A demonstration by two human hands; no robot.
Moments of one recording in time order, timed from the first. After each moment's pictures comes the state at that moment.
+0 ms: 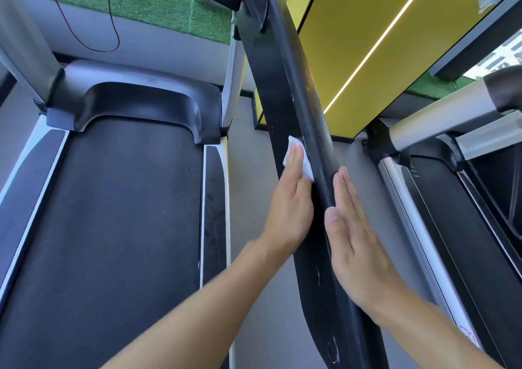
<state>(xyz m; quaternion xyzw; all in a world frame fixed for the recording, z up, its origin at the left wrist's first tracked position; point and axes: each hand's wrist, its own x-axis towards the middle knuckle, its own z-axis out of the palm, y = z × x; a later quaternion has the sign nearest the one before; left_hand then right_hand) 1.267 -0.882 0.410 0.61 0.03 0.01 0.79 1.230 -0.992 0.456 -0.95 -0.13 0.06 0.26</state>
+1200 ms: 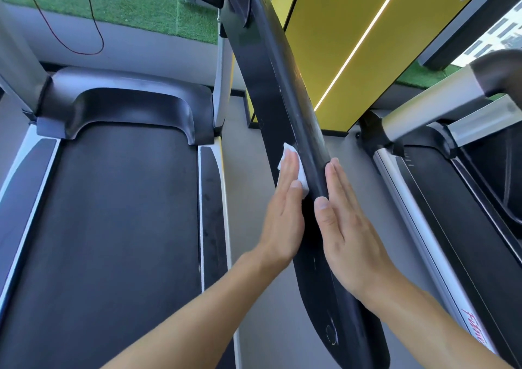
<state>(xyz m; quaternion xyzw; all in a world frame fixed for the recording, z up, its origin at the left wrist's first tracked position) 1.241 -0.891 0.388 0.63 -0.03 0.04 0.78 1.223 -0.995 0.451 -0.96 -0.11 0.03 0.25</state>
